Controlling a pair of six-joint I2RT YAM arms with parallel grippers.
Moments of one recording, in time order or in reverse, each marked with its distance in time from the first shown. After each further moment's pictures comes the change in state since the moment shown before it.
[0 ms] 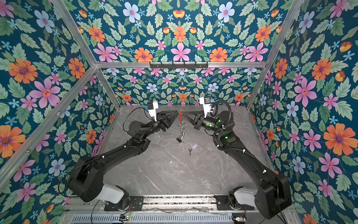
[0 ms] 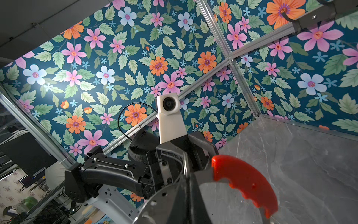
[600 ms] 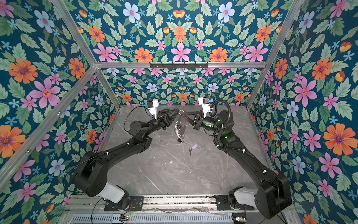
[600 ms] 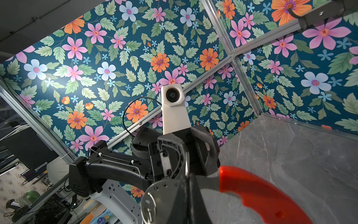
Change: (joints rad) left arm -0.003 0.067 0.048 0.104 0.019 -0.104; right arm 0.006 0.001 0.009 -0.017 -0.015 -0.021
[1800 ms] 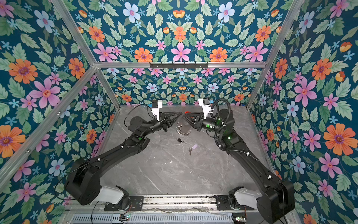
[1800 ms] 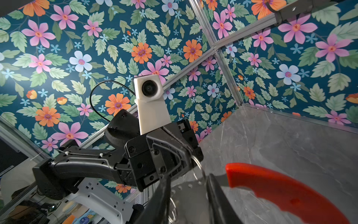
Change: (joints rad) left arm -0.016 -0.121 0.046 -0.447 0.061 0.282; right arm -0.002 -0.066 0.043 -0.298 0.075 -0.179
